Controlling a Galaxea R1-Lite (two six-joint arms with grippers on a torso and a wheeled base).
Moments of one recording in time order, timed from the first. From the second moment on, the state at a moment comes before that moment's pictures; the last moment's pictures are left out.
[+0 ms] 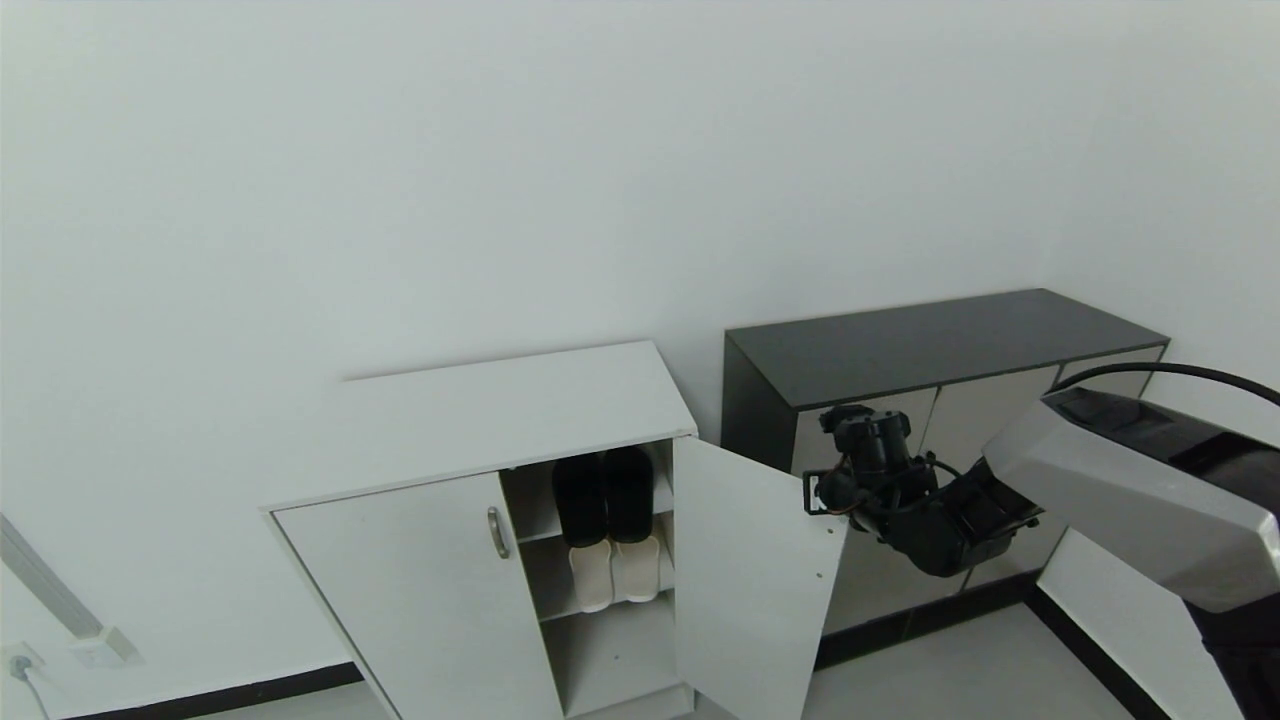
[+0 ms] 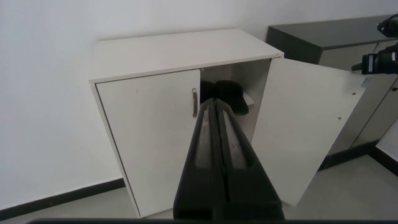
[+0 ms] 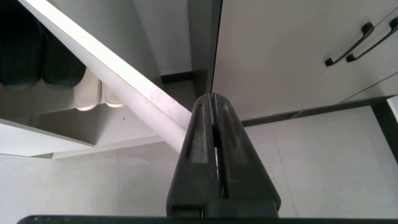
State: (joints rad) left arm 0.00 0.00 0.00 0.00 -0.01 0.00; right arm 0.41 2.42 -1.26 -0.67 -0.25 0.17
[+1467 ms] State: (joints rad) left arm 0.00 0.00 0.00 0.00 -0.01 0.00; right arm 0.62 2.23 -0.99 -0.71 -0.26 0.20
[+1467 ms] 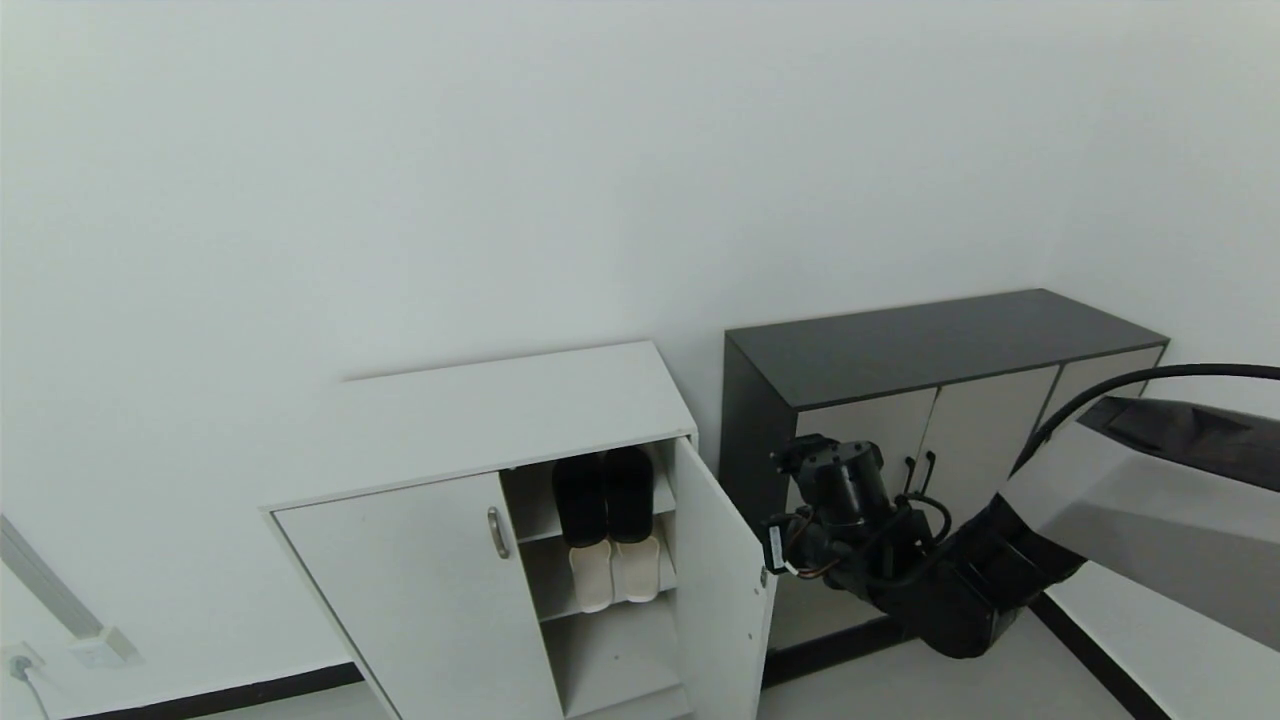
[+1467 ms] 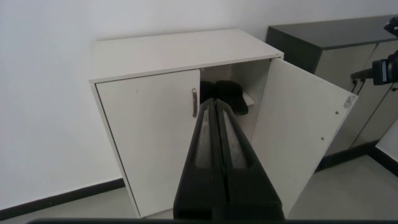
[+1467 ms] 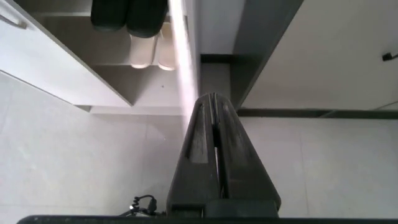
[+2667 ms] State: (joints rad) left arm 0.00 0.00 0.00 0.00 -0.01 -0.01; right arm 0.67 2.15 -0.82 -0.94 -0.07 0.14
